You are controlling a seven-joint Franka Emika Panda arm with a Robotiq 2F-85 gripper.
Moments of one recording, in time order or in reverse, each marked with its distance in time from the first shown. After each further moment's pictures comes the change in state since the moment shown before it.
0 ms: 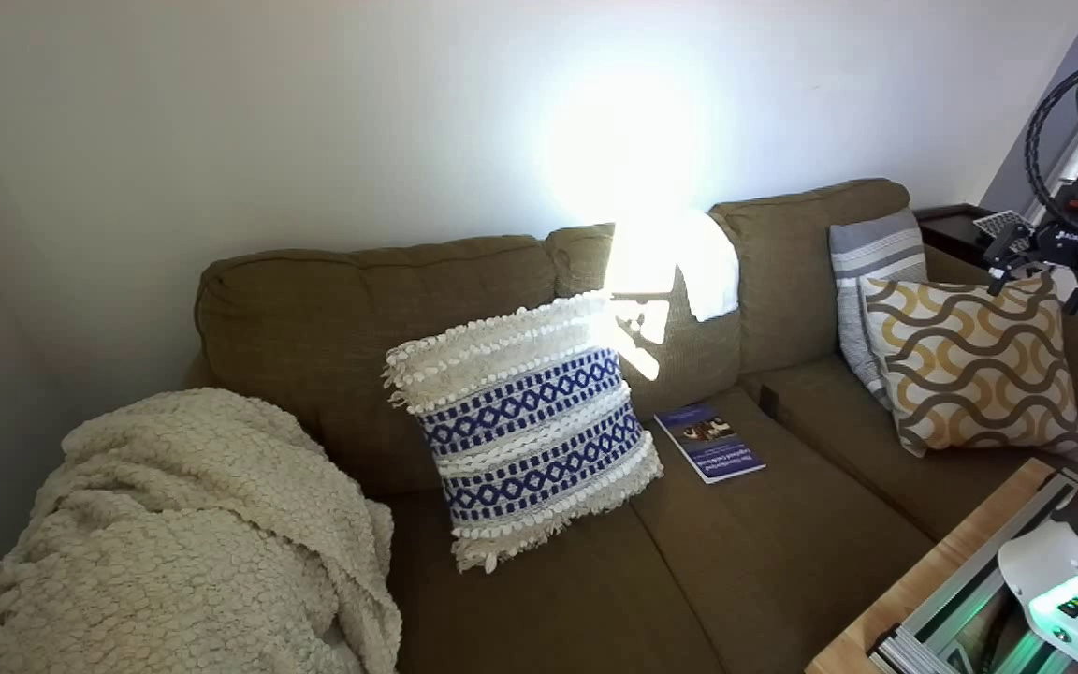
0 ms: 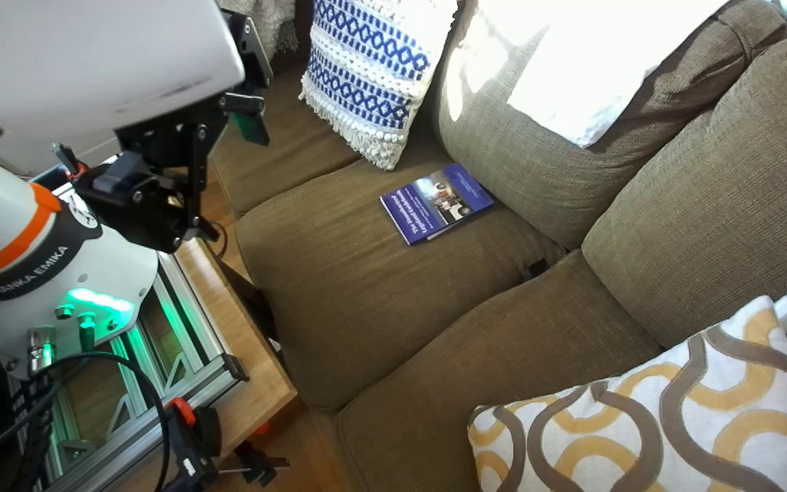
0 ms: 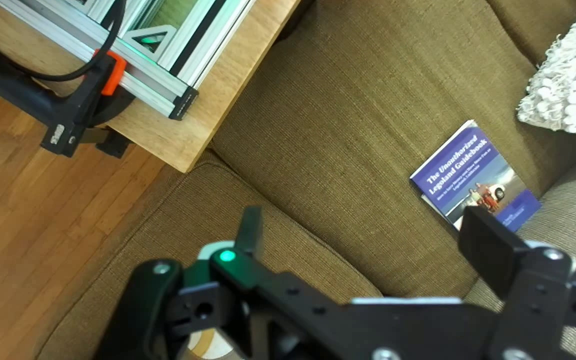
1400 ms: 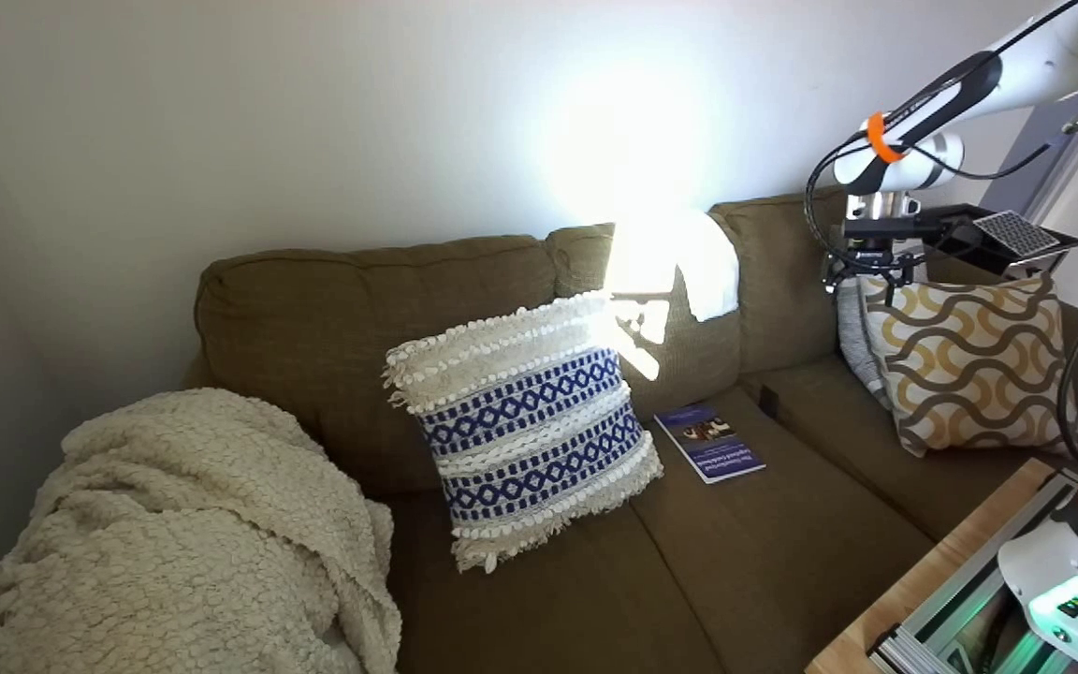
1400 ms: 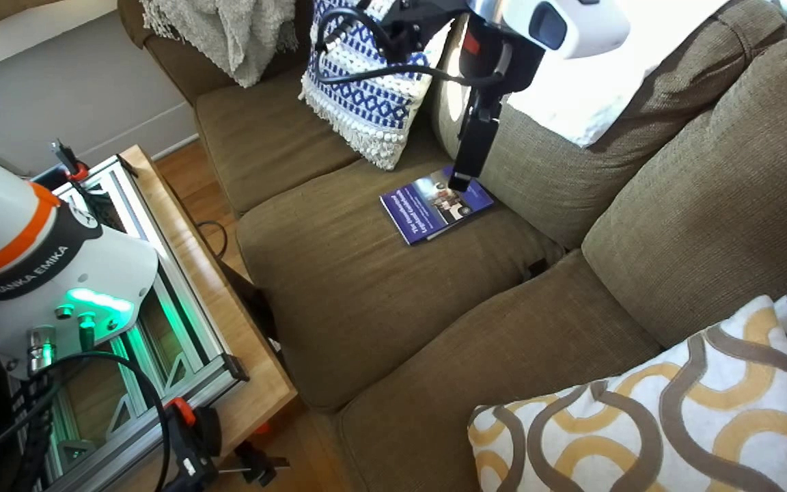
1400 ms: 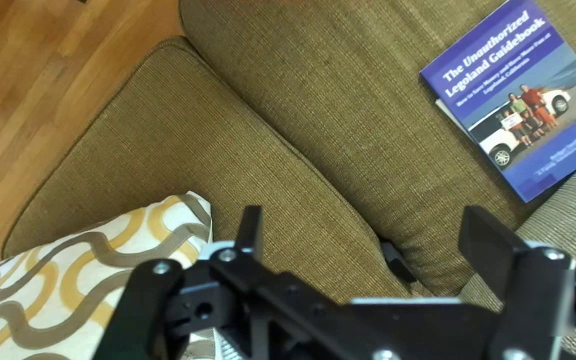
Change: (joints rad) arm 0.233 0.866 0.095 0.622 0.006 0.164 0.245
